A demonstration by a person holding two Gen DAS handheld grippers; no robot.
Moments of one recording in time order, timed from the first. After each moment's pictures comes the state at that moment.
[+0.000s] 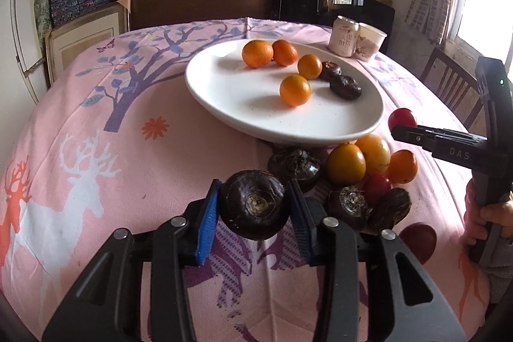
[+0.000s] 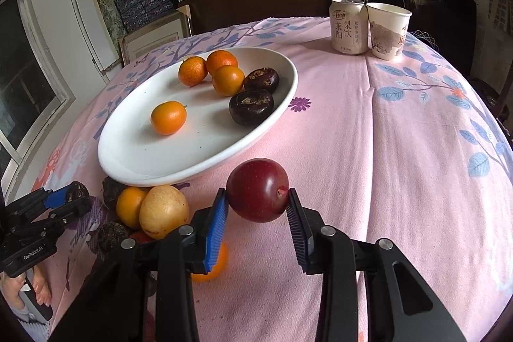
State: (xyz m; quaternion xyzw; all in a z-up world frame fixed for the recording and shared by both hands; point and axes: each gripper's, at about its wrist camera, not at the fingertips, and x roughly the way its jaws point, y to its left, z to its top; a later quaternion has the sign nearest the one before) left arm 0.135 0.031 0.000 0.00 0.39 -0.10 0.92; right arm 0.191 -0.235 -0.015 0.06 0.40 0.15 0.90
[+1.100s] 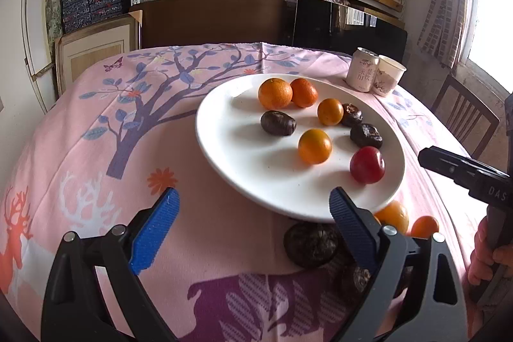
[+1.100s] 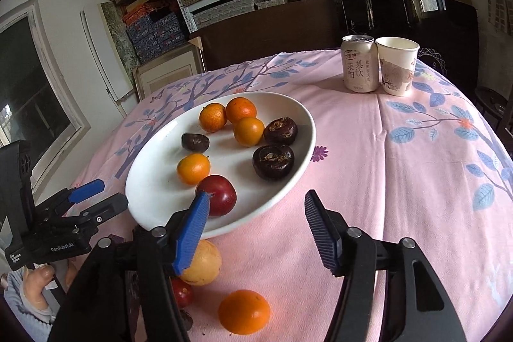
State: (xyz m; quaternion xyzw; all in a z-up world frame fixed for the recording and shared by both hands) left arm 0.174 0.035 0.012 -0.01 0.36 -0.07 0.93; right arm 0.196 -0.234 0.009 0.09 0.35 0.16 0.92
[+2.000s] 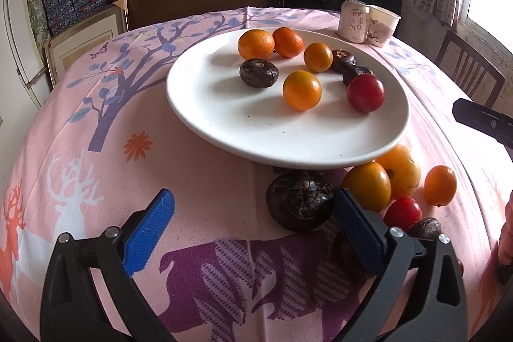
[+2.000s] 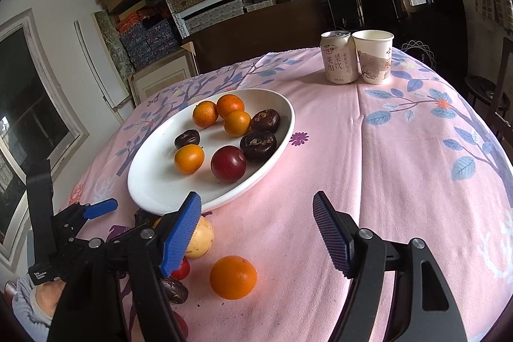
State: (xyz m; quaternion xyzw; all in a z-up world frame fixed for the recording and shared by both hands) left arm 0.178 0.007 -0.019 0.04 0.42 -0.07 0.90; right arm 0.173 -0.250 0.008 0.11 0.35 0.15 0.92
